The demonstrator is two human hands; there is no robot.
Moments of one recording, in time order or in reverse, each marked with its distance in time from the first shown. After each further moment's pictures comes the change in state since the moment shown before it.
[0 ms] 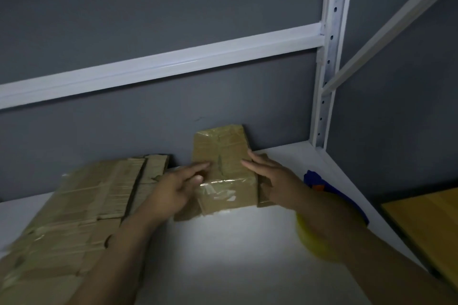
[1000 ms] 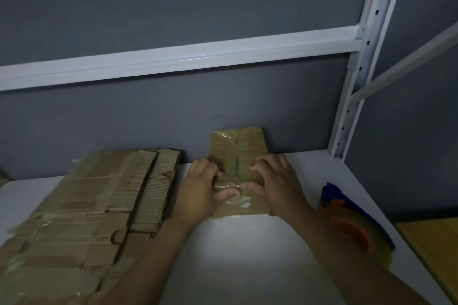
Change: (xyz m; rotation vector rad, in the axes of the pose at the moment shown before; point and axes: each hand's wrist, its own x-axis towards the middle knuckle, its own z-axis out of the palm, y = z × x) left_hand 0.016 -0.017 0.043 0.256 0.399 0.127; right_hand 0.037 -0.017 0.031 -0.478 0.425 -0.108
